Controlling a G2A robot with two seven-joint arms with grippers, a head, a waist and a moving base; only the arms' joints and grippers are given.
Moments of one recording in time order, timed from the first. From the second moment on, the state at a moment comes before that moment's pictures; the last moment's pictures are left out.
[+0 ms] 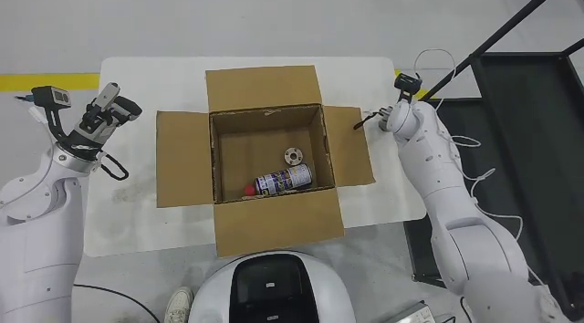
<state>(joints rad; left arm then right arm) 1.17 -1.14 -1.68 -1.33 -0.32 -0.47 -0.85 -0.75 -1.30 1.35 -0.76 -1.02 0.41 0.67</state>
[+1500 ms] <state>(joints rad) 1.17 -1.14 -1.68 -1.33 -0.32 -0.47 -0.85 -1.40 -1.22 1.46 -2.05 -1.10 0.19 0.78</state>
